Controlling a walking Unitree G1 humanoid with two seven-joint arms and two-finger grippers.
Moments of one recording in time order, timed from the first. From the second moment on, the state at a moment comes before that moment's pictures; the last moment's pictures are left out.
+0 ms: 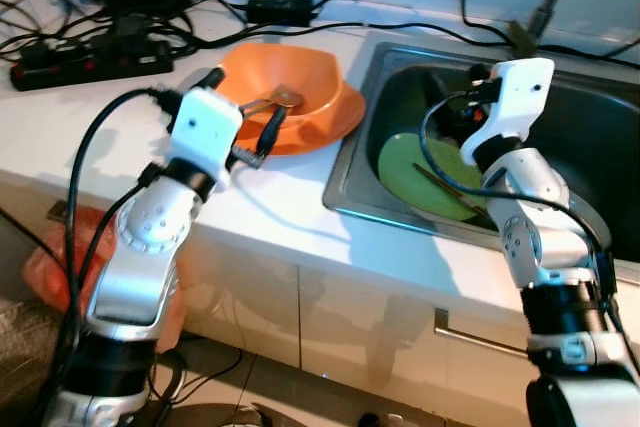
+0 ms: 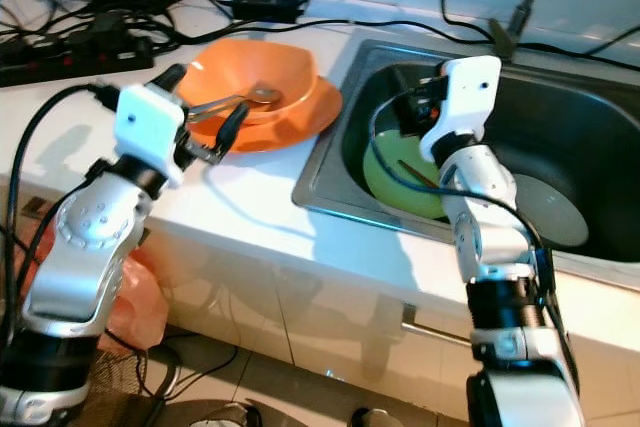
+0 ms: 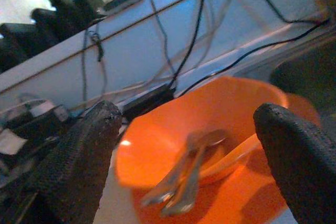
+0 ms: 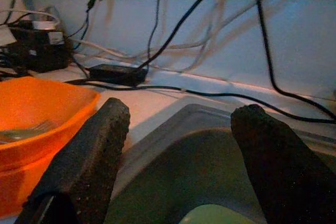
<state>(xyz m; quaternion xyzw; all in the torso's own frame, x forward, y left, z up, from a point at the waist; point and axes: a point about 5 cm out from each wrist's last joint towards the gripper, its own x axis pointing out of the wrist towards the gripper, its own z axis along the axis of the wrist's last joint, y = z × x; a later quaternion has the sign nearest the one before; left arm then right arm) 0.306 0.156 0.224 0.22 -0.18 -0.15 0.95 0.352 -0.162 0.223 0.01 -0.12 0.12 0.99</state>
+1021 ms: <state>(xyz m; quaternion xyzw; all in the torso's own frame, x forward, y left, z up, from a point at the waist) 0.314 0.163 0.186 0.30 -0.15 -0.19 0.92 0.292 -0.110 0.221 0.09 0.00 0.39 0.92</state>
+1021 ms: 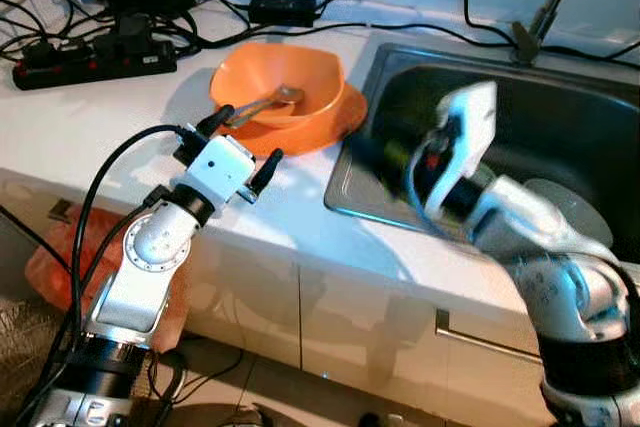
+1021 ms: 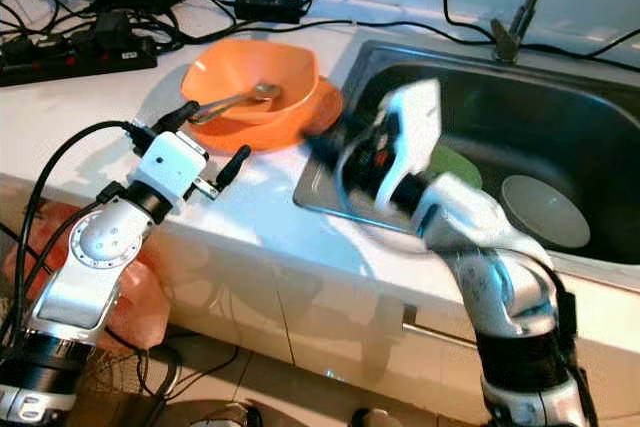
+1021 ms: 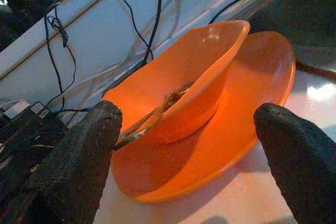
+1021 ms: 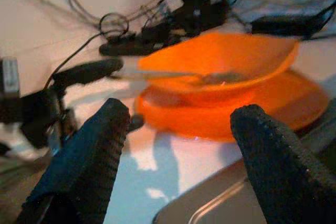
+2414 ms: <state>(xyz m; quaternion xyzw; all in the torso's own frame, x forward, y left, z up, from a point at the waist) 0.325 0.170 0.191 0.31 -0.16 -0.19 0.92 0.284 -0.107 0.223 0.08 0.01 0.41 0.91</state>
